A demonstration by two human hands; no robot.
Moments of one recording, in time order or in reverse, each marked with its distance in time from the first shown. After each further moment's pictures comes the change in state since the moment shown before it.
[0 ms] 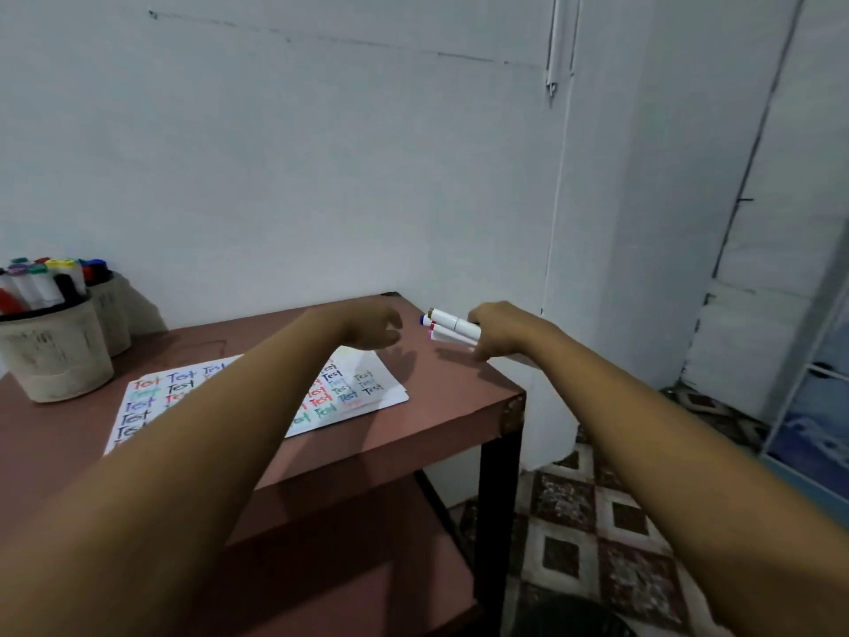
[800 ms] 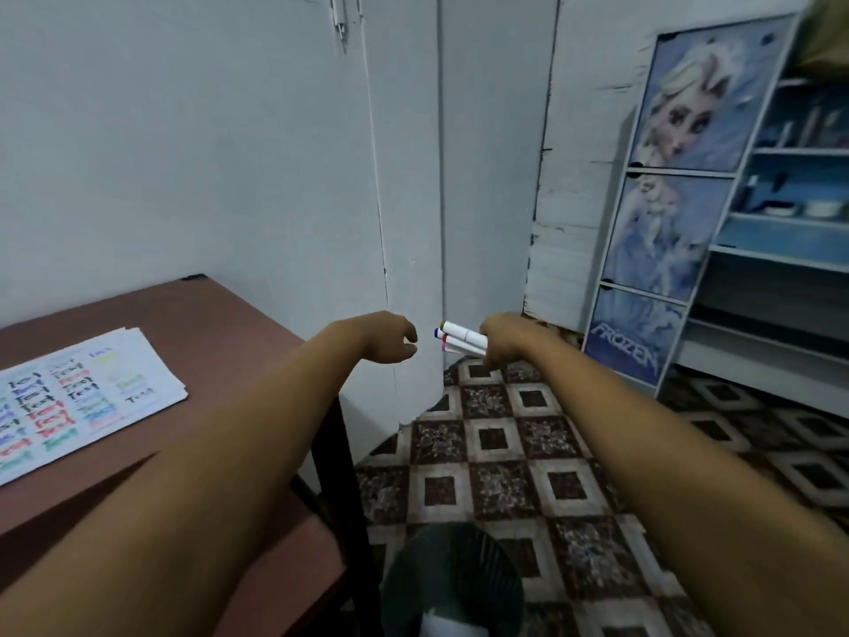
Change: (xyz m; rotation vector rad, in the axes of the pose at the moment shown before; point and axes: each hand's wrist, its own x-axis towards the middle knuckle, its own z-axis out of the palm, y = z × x) left_hand 0.075 0.223 0.072 0.084 -0.107 0.396; right_hand -0.134 0.193 0.028 -0.052 -0.097 0.456
